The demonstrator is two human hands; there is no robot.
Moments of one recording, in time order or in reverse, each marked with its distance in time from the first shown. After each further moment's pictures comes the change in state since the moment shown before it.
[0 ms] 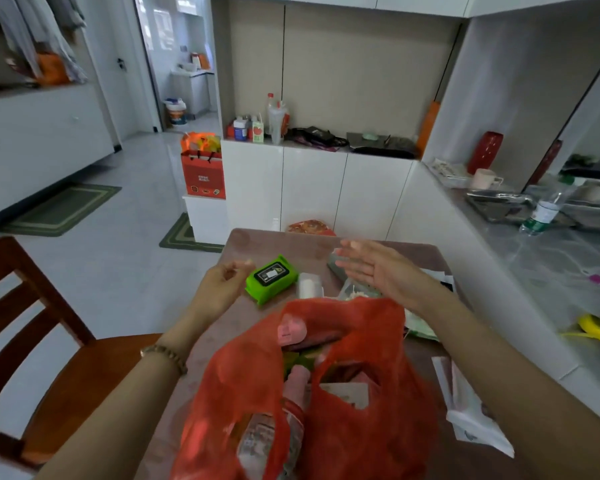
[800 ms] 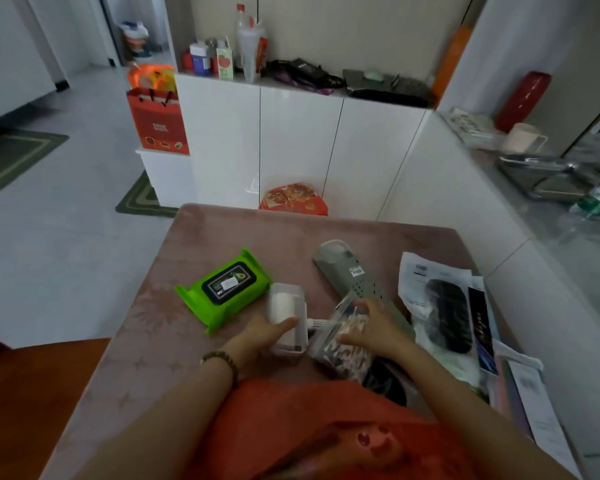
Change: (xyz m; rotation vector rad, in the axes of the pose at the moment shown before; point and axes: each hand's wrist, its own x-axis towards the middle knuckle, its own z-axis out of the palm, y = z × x) left_hand 0.166 -0.153 0.211 0.038 -0.345 -0.619; right_hand 0.169 0.187 -0.102 -0.981 0.193 0.372
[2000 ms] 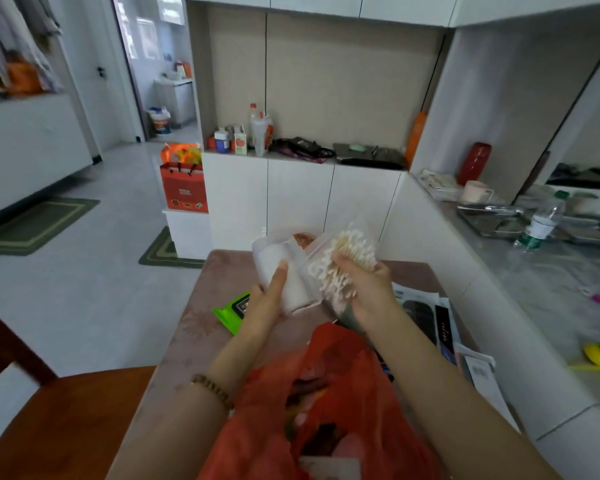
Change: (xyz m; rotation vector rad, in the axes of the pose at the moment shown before) left_hand -0.226 0.078 -0.054 -0.641 0.050 0.333; right_hand -0.153 -0.140 -0.096 1.523 0.288 0.013
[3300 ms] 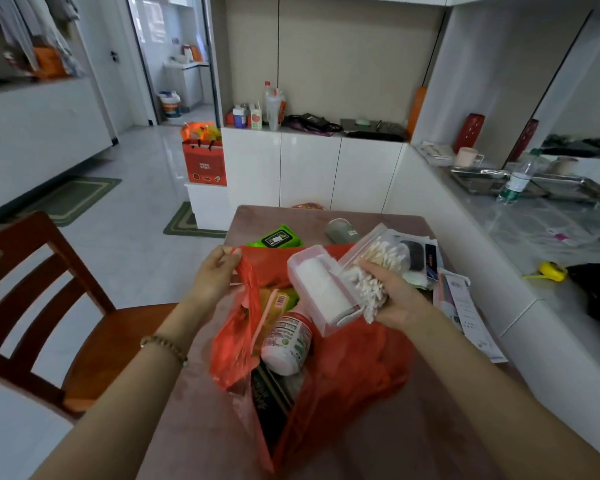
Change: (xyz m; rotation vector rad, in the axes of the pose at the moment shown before) left_hand -0.182 -0.022 -0.140 0.284 0.089 0.238; right_hand -0.205 0.045 -0.099 0.061 -0.341 0.422
